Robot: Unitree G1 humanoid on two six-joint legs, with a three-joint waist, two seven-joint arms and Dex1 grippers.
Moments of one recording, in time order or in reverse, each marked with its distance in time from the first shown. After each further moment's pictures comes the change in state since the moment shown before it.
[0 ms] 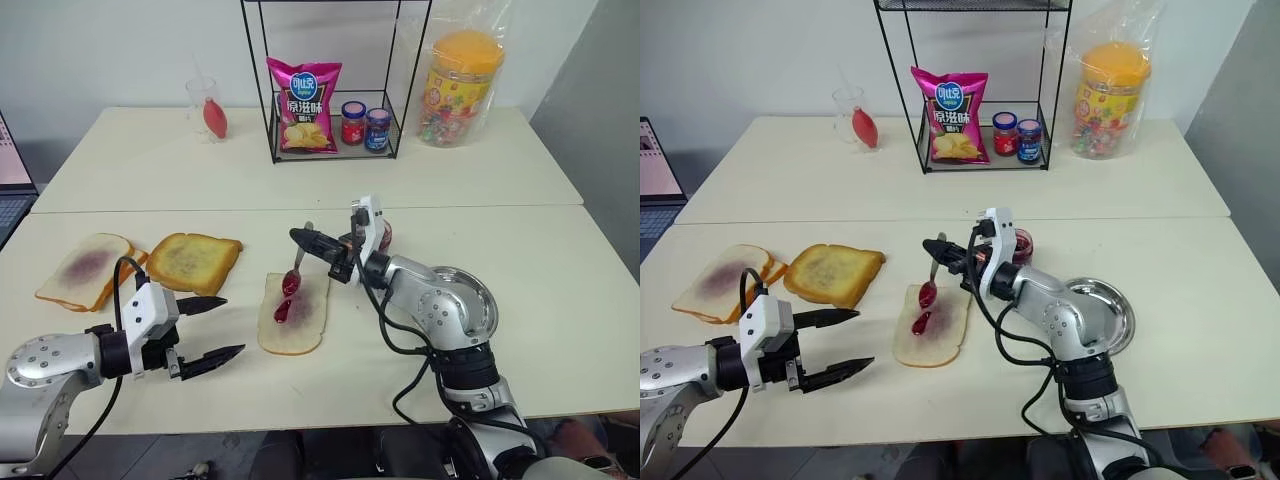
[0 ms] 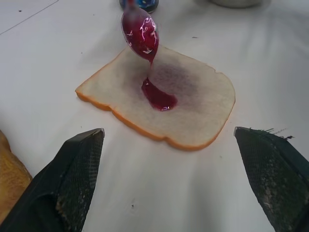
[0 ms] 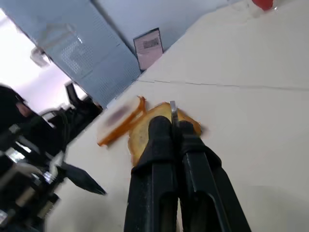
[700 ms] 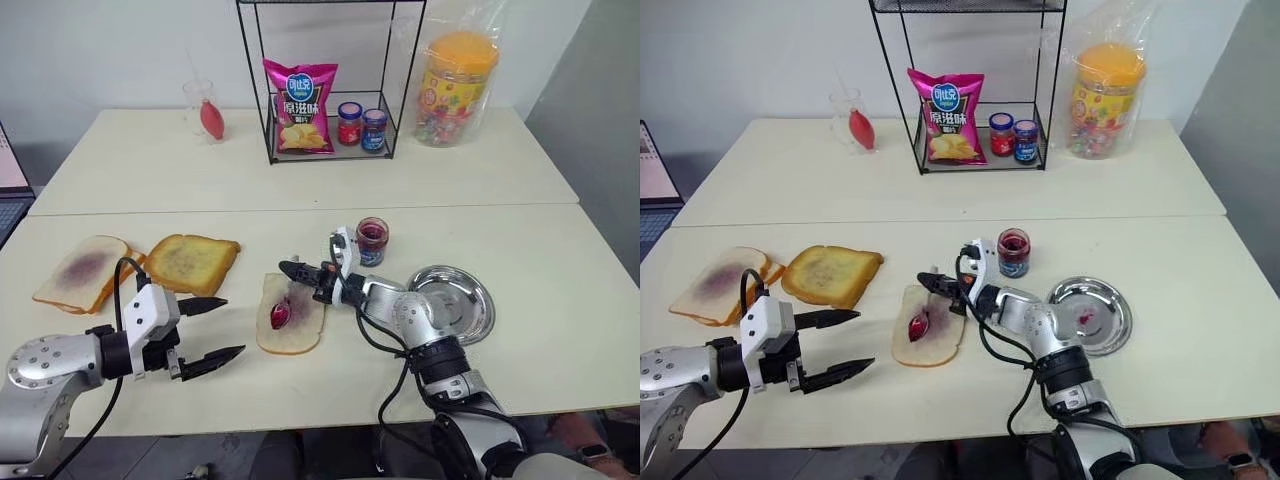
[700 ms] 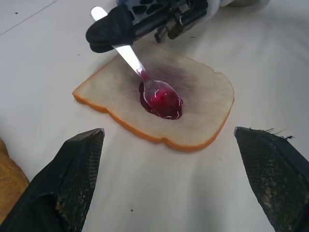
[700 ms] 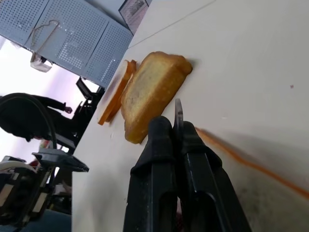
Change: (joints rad) left arm 0.016 -0.003 -0.001 -0.001 0.013 -0.008 0.002; right arm -0.053 0.050 0.064 0.378 -0.096 -0.156 0.058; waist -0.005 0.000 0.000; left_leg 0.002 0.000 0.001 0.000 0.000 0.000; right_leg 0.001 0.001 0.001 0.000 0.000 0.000
